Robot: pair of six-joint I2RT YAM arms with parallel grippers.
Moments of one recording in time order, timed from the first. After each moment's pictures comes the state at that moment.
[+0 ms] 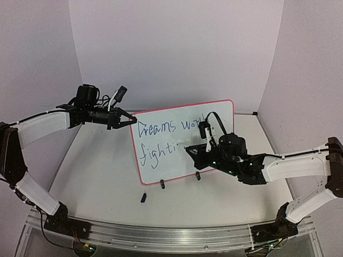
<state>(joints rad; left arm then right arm) -0.37 1.49 1.16 -0.19 0.98 0.08 0.97 1.42 0.73 0.38 0.18 0.38</state>
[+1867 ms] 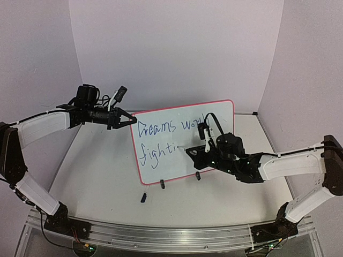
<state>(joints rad) -0.37 1.49 1.16 -0.19 0.98 0.08 0.94 1.46 0.73 0.37 0.15 0.40</state>
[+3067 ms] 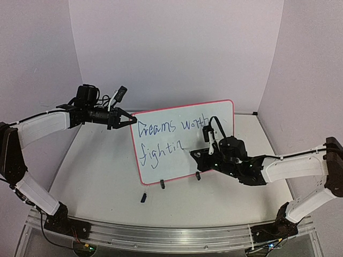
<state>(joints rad) -0.37 1.49 1.16 -0.19 0.98 0.08 0.94 1.44 0.69 0.36 0.20 0.45</state>
